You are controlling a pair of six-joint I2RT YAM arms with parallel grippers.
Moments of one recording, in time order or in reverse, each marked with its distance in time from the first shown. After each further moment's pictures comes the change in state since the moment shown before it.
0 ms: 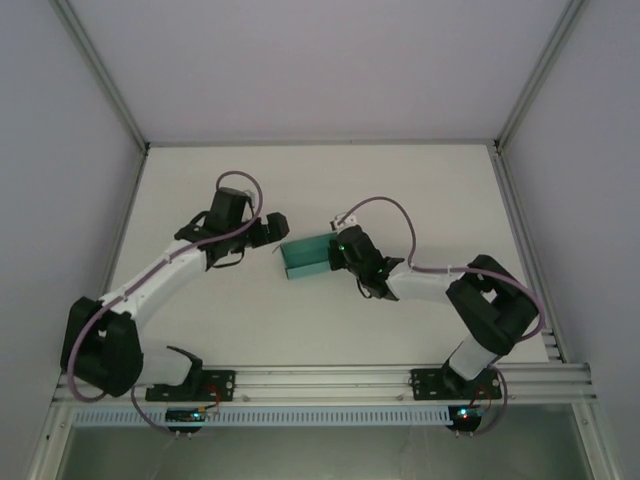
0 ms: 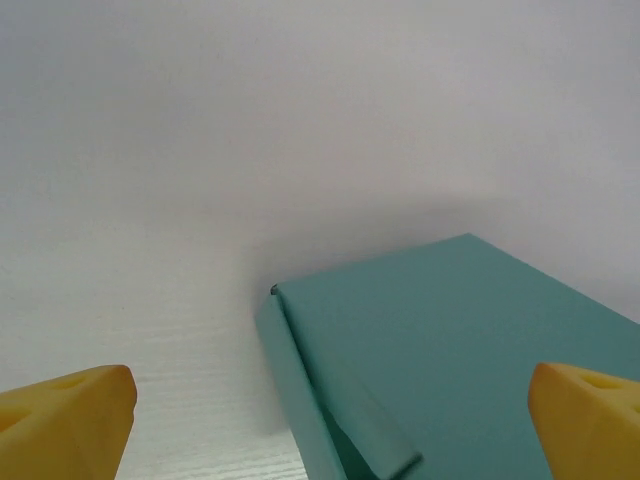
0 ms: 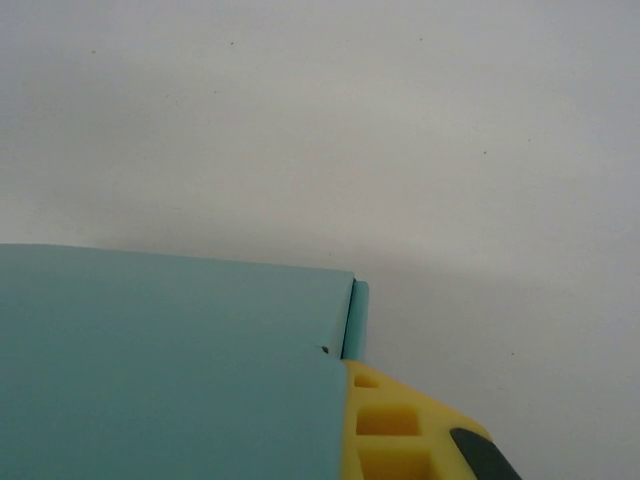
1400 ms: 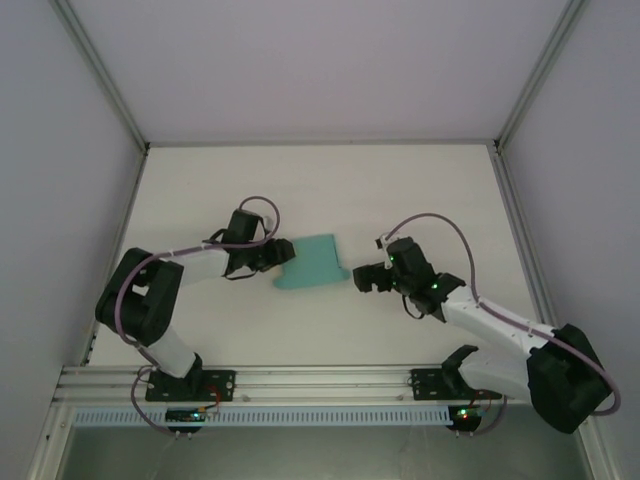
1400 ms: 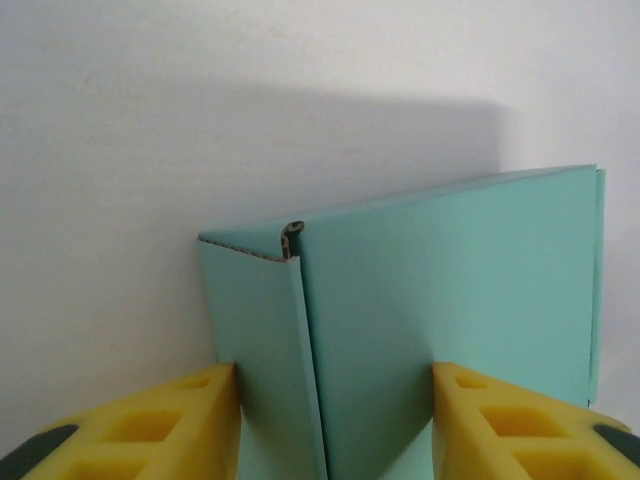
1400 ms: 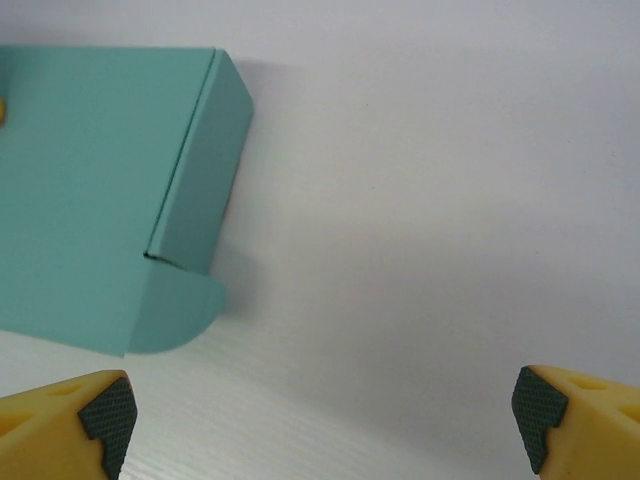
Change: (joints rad) left arm 0.011 0.288 -0.190 0.427 0.277 -0.055; right arm -0.200 -0.512 -0.212 -0.466 -0.269 0.035
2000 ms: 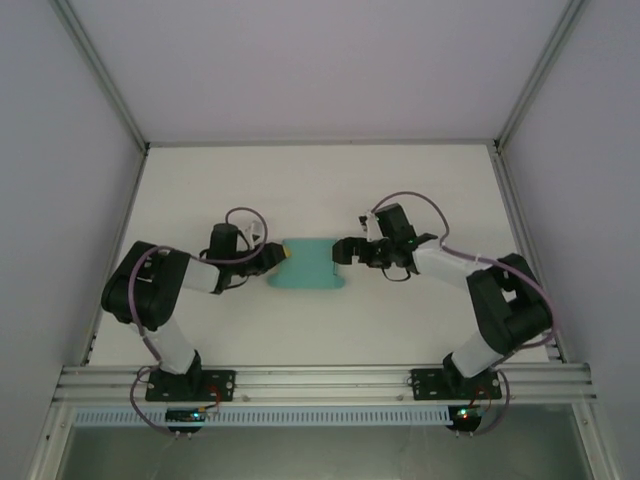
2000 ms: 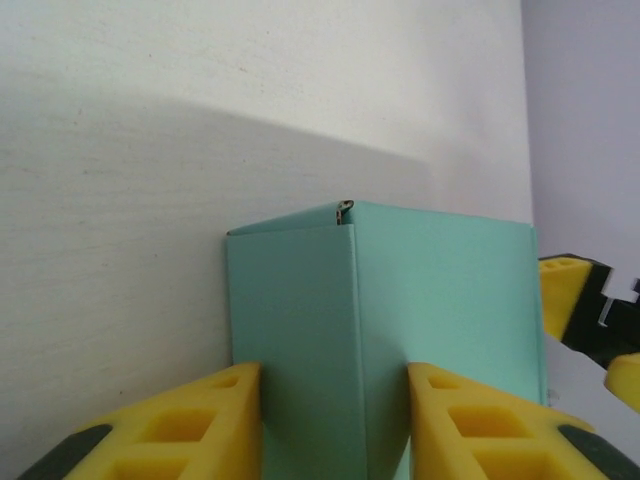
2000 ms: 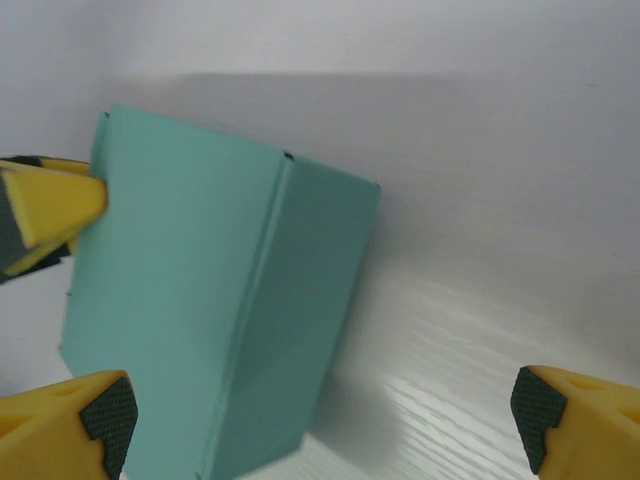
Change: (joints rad) left arm 0.129 0.085 -0.243 0.591 0.265 -0.088; right arm -0.122 0.482 0.296 0.060 -0.486 0.198
